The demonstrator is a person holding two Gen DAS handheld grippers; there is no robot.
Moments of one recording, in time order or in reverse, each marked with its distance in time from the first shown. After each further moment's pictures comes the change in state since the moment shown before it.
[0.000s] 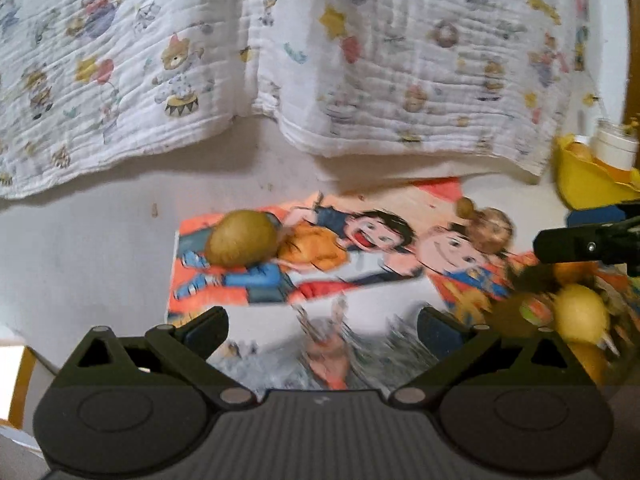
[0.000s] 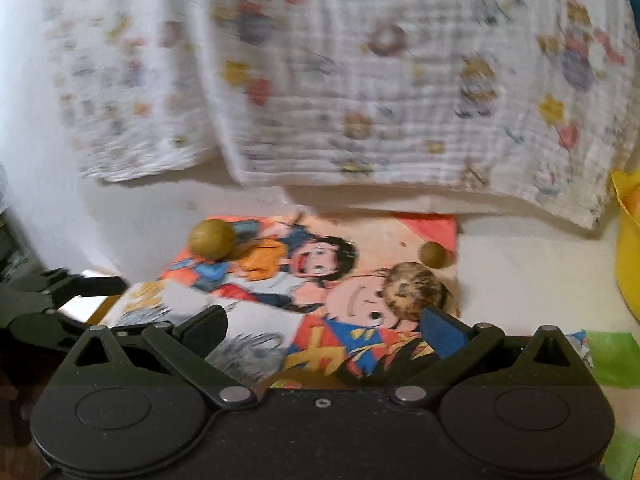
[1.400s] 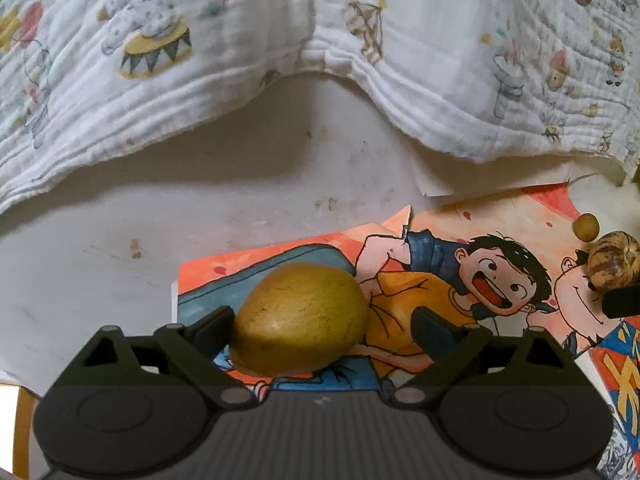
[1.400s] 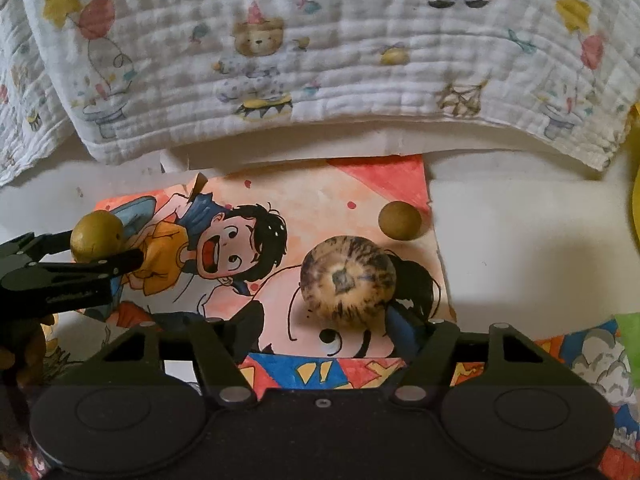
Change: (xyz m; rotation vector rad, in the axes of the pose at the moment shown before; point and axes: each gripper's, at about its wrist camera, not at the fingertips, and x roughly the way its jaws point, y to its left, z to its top) left arm 0.147 0.044 0.045 0.026 0.061 0.033; right arm 0.108 -0.017 0.021 0.124 0.206 -0.179
